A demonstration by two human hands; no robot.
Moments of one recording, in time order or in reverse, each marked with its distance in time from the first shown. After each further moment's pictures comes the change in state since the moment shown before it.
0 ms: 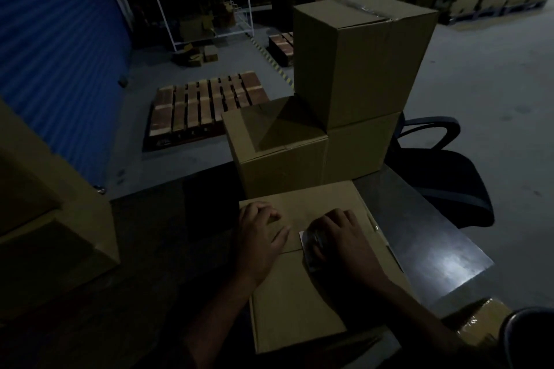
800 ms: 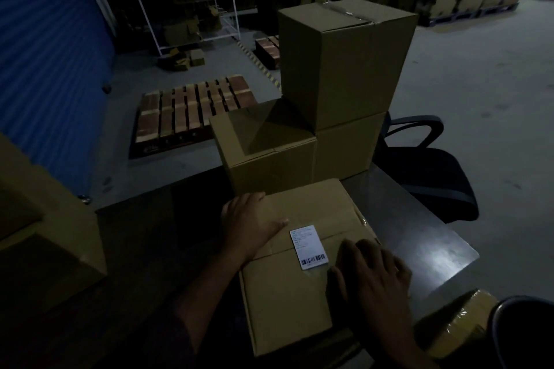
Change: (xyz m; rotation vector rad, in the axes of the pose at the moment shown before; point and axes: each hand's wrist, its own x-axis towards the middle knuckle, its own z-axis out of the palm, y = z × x) left_hand 0.045 0.001 -0.008 0.259 -0.221 -0.133; right_hand -0.084 -0.024 -0.027 -0.376 0.133 0.343
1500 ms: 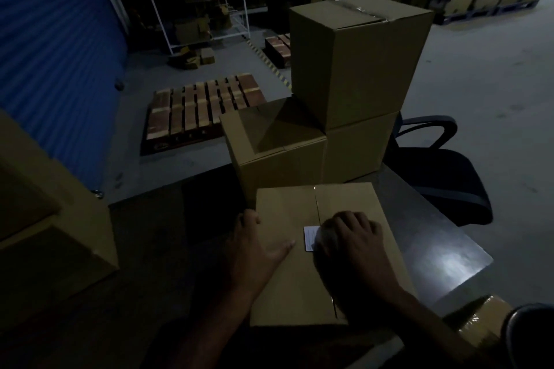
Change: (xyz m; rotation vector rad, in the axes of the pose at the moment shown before) left_hand -0.069 0.014 -0.012 -0.148 0.109 -0.136; right_hand 0.067 -0.007 0.025 0.142 -0.140 -0.245
